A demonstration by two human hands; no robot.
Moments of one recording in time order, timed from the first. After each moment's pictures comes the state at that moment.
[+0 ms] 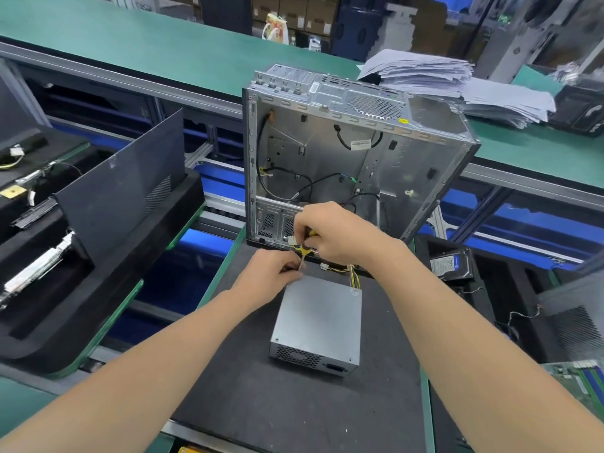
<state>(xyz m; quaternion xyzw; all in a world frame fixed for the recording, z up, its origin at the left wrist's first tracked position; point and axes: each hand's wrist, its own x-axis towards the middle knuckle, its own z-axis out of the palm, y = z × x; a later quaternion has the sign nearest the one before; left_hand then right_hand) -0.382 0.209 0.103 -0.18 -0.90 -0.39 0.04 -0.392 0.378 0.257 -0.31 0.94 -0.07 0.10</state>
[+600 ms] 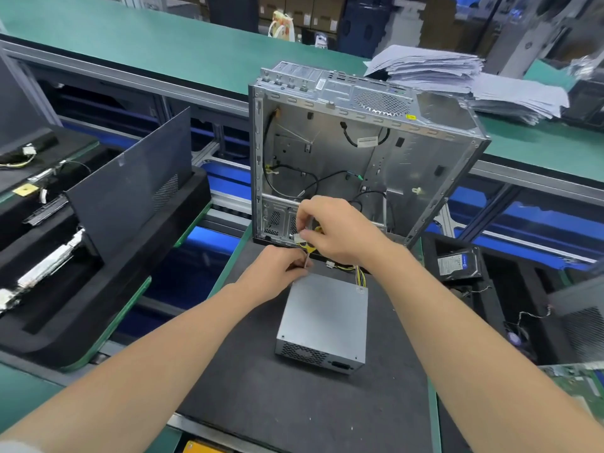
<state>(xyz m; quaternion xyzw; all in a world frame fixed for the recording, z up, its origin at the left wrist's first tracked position) -0.383 0.206 0.111 -0.22 -0.91 -0.36 0.02 -0.388 0.374 0.247 -0.28 0.95 -0.16 0.01</state>
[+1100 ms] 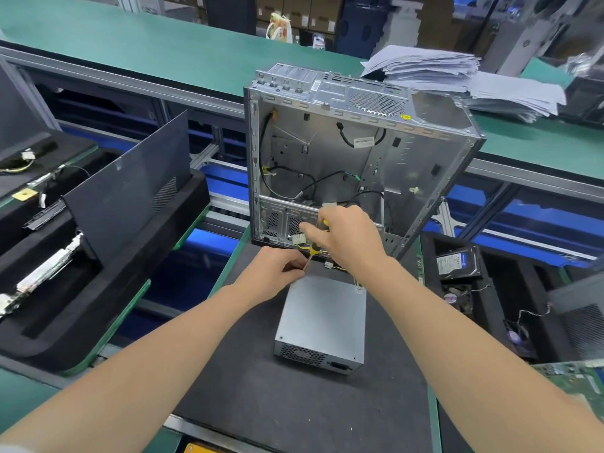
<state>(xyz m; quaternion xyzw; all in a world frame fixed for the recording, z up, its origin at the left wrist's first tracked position) -0.383 0.204 0.108 -0.21 -0.90 -0.39 0.01 -0.386 0.381 0.218 -0.13 0.98 -0.14 -0.09</state>
